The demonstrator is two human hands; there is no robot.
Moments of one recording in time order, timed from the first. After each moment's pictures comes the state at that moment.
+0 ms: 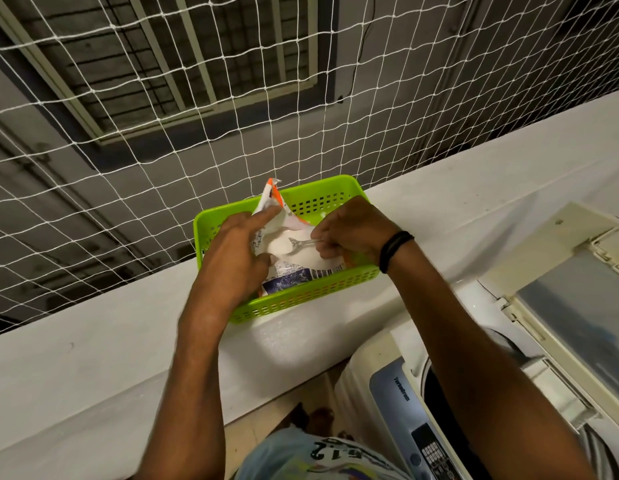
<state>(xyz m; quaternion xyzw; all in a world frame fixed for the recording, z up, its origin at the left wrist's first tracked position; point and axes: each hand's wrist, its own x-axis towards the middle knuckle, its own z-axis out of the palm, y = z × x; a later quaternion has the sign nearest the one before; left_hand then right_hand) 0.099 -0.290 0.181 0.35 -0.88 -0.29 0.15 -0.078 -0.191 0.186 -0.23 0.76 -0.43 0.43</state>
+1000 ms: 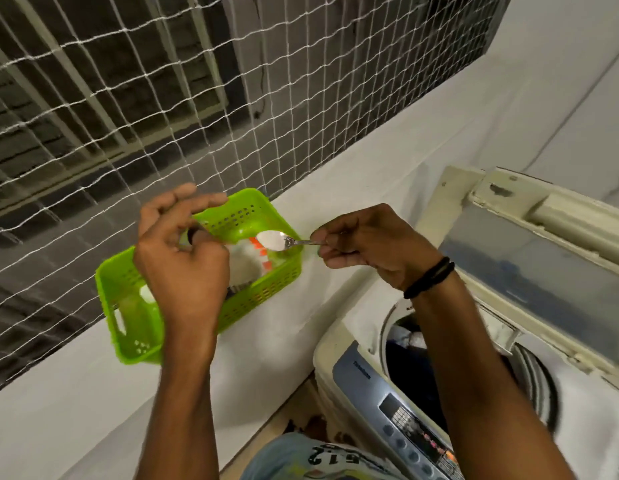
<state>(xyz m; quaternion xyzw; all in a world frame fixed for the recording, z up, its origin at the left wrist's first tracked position) 0.044 -0.210 0.230 0.29 -0.74 -0.36 0.48 -0.095 -0.040 0.223 -0.16 0.66 -0.62 0.39</state>
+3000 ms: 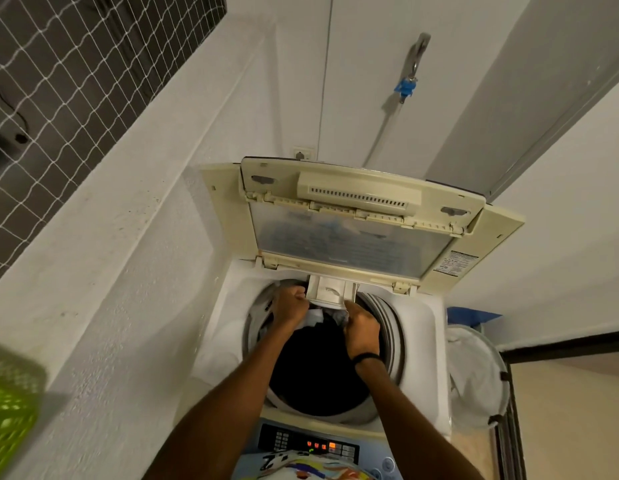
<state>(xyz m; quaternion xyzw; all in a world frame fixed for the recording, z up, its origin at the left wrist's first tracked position) -0.196 0.097 -0.081 0.16 -0.87 -0.43 -0.19 -0.123 0.241 -0.092 0.17 0.93 -0.32 0.03</state>
